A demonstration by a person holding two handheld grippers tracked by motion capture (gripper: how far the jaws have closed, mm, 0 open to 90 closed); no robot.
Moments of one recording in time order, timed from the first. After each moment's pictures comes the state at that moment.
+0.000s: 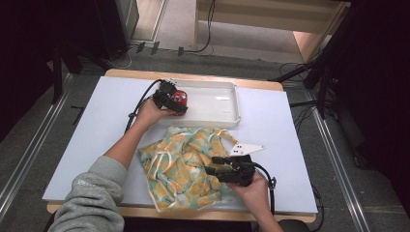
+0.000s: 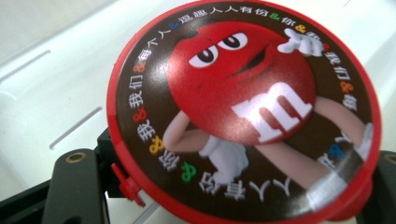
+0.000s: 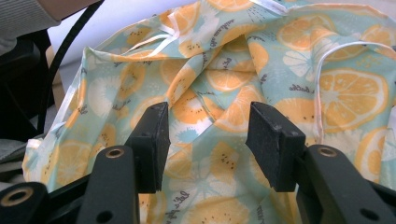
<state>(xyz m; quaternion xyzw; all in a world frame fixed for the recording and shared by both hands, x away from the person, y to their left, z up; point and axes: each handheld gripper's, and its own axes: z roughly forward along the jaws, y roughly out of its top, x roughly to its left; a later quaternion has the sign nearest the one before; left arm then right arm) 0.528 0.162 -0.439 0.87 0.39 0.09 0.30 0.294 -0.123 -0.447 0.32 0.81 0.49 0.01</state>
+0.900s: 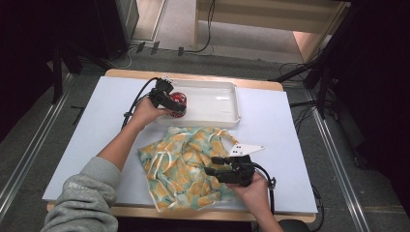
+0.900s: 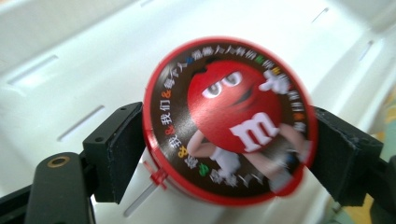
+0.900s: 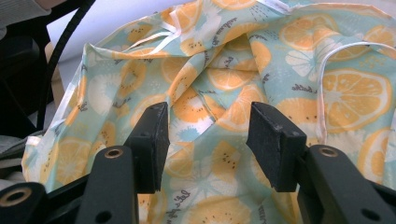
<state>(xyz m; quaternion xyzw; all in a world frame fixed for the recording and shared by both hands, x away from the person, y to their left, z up) 0.519 0.173 -0.417 0.86 0.39 0.08 0.32 0.293 -0.122 -0.447 0.32 0.81 0.48 0.01</state>
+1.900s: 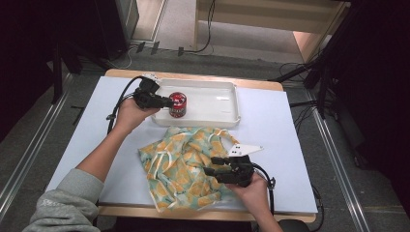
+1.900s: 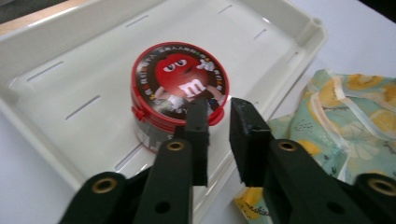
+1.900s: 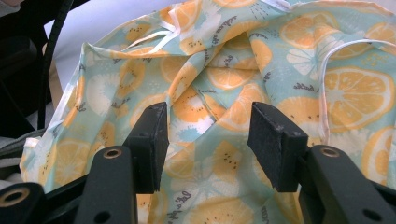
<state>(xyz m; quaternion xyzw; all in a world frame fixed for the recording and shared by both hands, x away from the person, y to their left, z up) 0.479 0.205 -0.386 0.85 0.36 0.06 0.39 0.292 -0.120 -0.448 0.32 0.81 0.48 0.01</state>
